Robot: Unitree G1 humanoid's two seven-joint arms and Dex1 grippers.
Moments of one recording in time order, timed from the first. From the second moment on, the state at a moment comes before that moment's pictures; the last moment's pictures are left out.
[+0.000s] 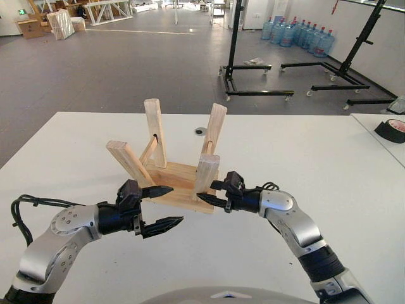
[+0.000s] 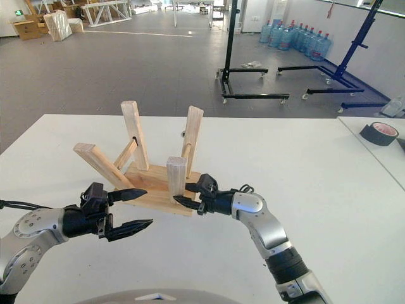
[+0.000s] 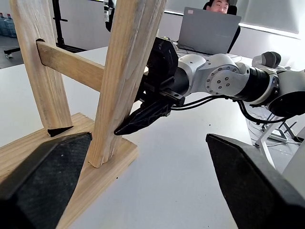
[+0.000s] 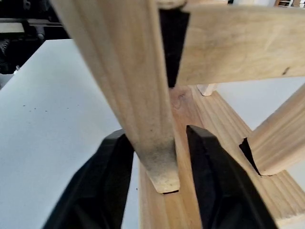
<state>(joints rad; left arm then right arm) 0.18 0.69 0.04 -0.51 -0.66 0.44 -0.99 -0.15 -0.37 0.30 -0.09 0.29 0.24 0.88</state>
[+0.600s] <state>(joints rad) 0.24 0.64 0.05 -0.82 -0.83 0.47 -0.81 -0.40 -0.69 0.03 0.03 1.03 1.34 1.13</state>
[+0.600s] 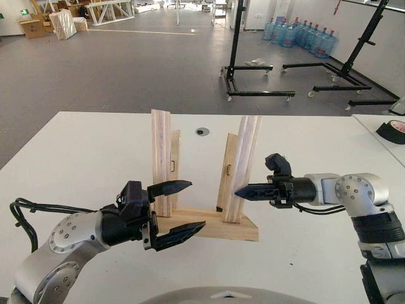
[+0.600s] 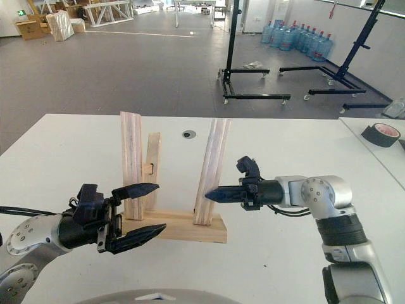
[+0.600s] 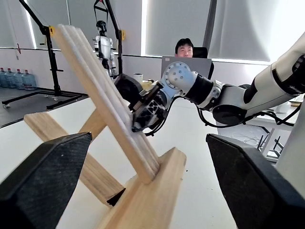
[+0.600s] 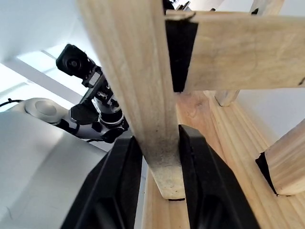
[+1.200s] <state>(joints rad) 0.16 0.65 0.04 -0.76 -0.87 0.47 -0.85 -0.31 -0.64 -0.10 0.13 0.98 1.27 1.00</state>
